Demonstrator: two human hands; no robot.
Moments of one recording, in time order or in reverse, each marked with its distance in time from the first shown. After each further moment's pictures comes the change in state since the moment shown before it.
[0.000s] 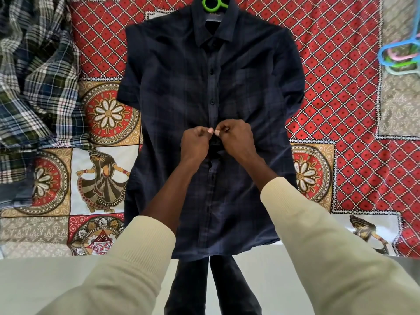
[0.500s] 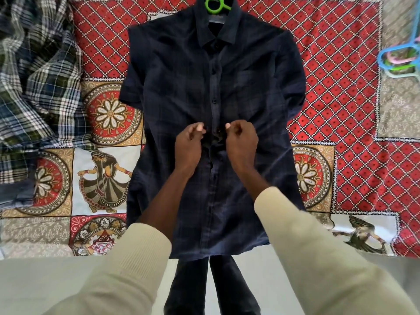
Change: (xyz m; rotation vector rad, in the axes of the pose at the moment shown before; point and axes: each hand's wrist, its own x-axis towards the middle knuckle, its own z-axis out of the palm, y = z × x) left_hand -0.007 -0.011 -0.017 -0.152 0.053 0.134; right_hand -0.020 -0.005 0.014 0.226 0.336 0.158
